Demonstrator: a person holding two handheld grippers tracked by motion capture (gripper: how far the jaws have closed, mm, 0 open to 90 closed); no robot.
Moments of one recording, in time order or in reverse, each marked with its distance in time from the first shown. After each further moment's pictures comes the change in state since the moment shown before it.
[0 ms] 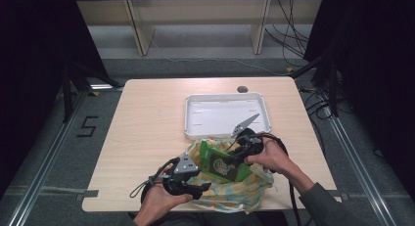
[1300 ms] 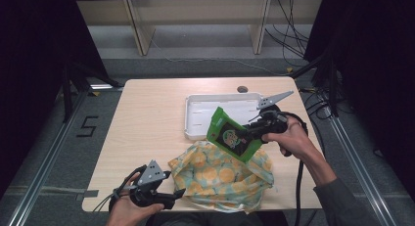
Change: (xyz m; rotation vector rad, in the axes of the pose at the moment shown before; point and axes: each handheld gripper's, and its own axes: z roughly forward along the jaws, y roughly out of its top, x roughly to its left) left arm 0.013 -0.041 -0.061 -0.038 0.108 -0.027; right arm -0.016 0.010 -0.080 -0.274 -0.044 0.045
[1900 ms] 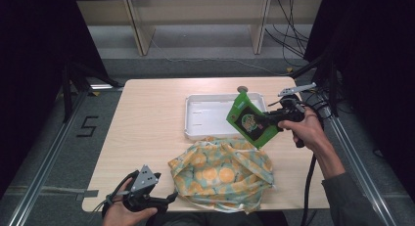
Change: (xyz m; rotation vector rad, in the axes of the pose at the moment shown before) left arm 0.009 -0.022 -0.004 0.018 0.057 0.015; right arm -0.051 -0.015 -0.032 -0.083 -0.126 0.165
